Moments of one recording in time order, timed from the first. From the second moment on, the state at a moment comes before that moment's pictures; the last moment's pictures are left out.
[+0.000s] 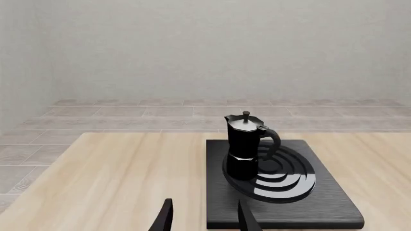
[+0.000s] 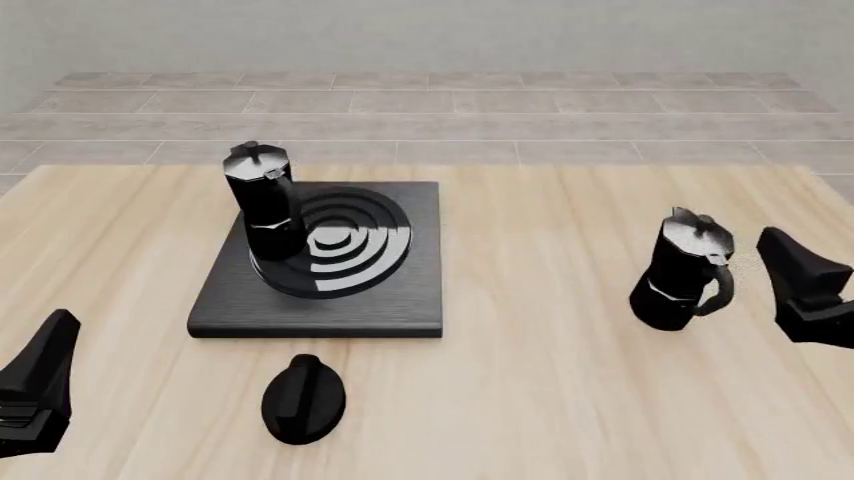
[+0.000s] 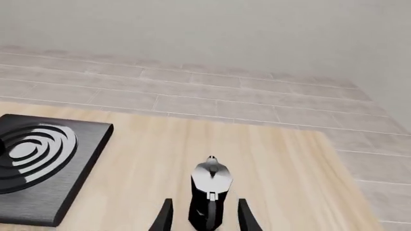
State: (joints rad) left arm 0.00 0.00 0.00 0.00 0.00; right arm 0.02 0.46 -0.29 0.01 -0.10
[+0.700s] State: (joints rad) left arm 0.00 0.00 0.00 0.00 0.00; right arm -0.05 0.53 -0.28 0.09 -0.03
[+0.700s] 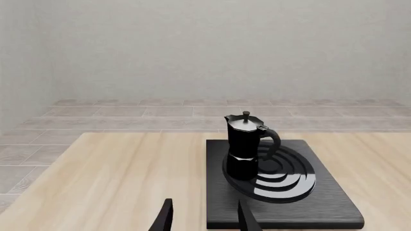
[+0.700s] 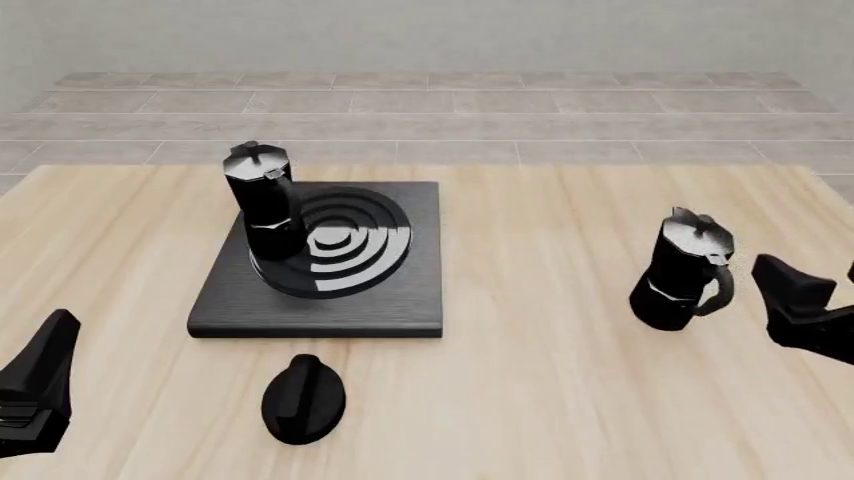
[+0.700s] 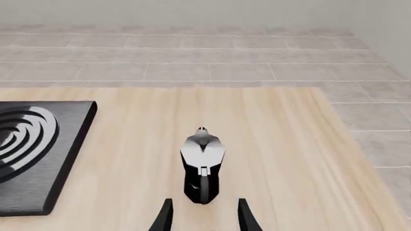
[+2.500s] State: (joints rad) left arm 0.00 0.00 0.00 0.00 0.00; right arm -0.07 1.11 -0.23 -0.43 -0.02
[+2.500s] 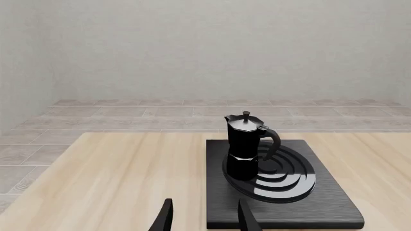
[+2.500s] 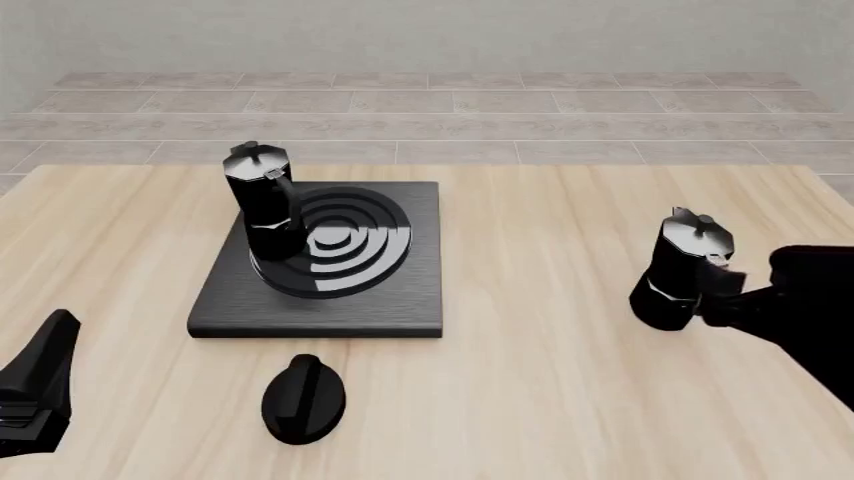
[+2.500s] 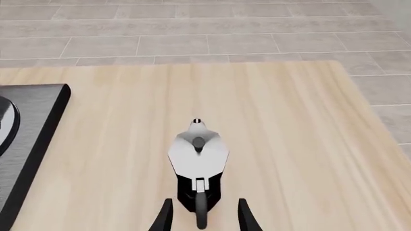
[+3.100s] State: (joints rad) left arm 0.00 0.00 0.00 0.00 0.00; right arm -0.06 1.23 -0.22 -0.53 0.00
